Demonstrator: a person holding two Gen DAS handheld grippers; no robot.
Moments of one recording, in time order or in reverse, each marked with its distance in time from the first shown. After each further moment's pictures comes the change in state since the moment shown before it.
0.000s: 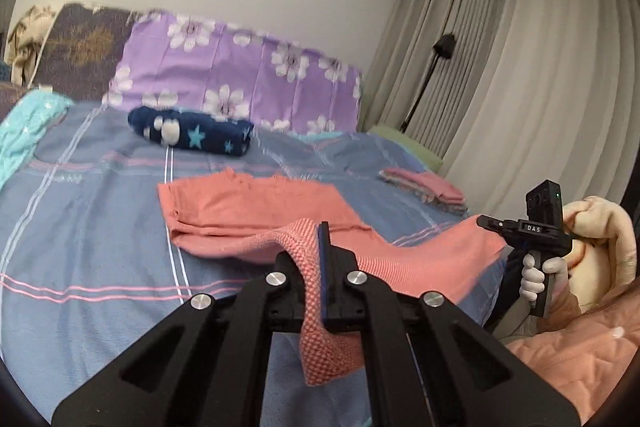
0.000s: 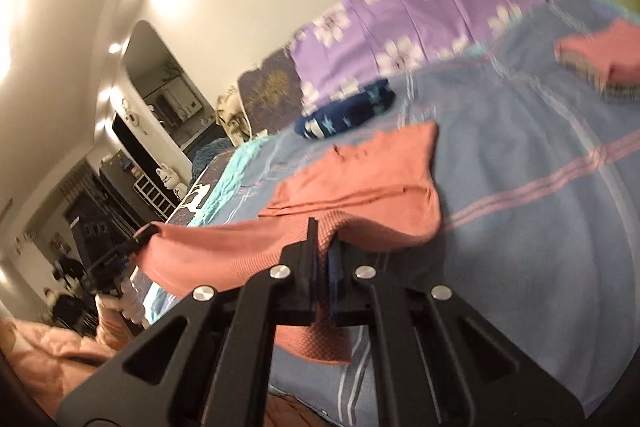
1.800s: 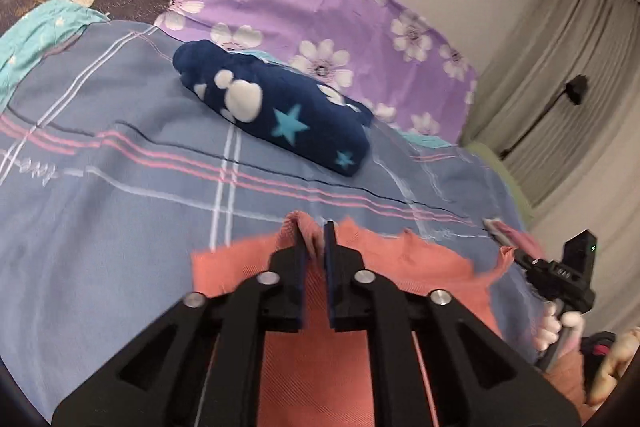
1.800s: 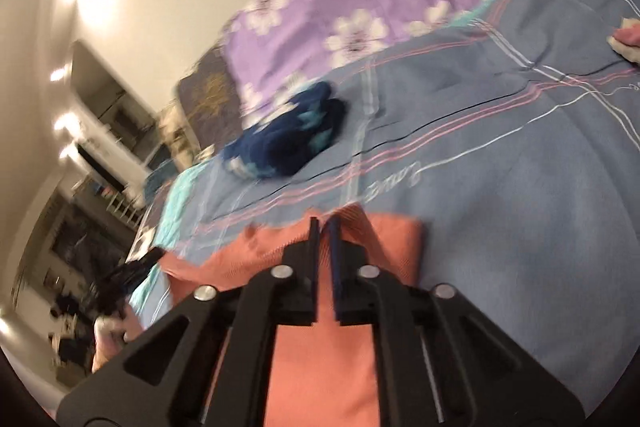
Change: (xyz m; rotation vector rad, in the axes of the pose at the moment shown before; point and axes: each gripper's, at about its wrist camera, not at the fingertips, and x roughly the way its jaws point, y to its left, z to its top) left arm 0.242 0.183 0.106 -0.285 0.133 0.216; right arm 0.251 -0.127 0.164 0.131 0.073 -0.113
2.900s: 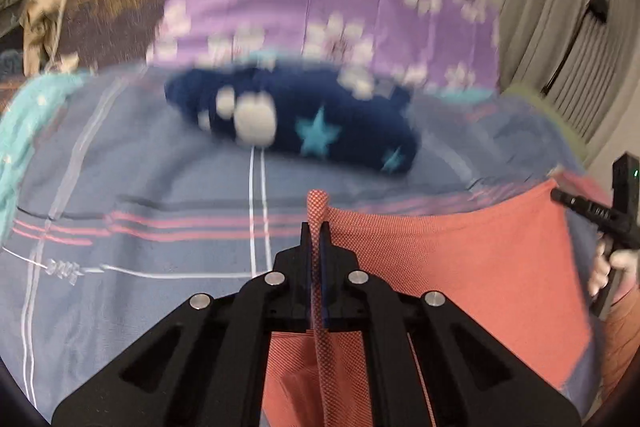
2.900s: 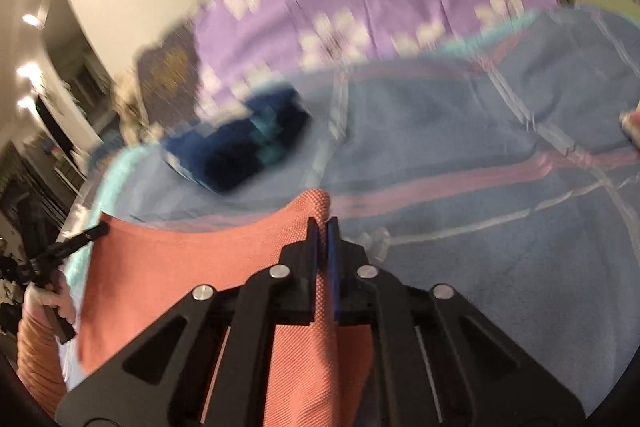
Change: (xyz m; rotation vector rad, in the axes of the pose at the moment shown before) left arm 0.068 -0.006 0.038 0.225 0.135 0.186; right arm 0.077 0.001 0.033 -0.171 0.053 -0.209
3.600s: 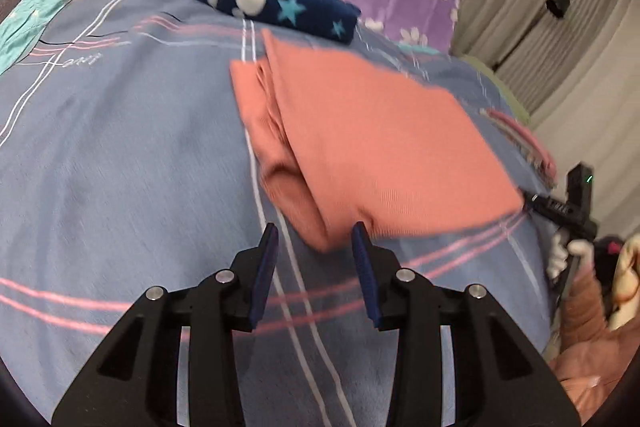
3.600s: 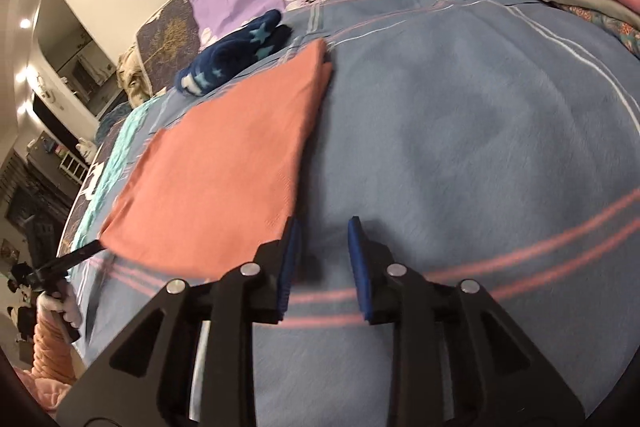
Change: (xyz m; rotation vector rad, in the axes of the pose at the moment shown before) left arm -0.121 0.001 -0.205 -0.070 0.062 -0.200; right arm -0.135 -0.018 -0.183 0.062 0.060 0.034
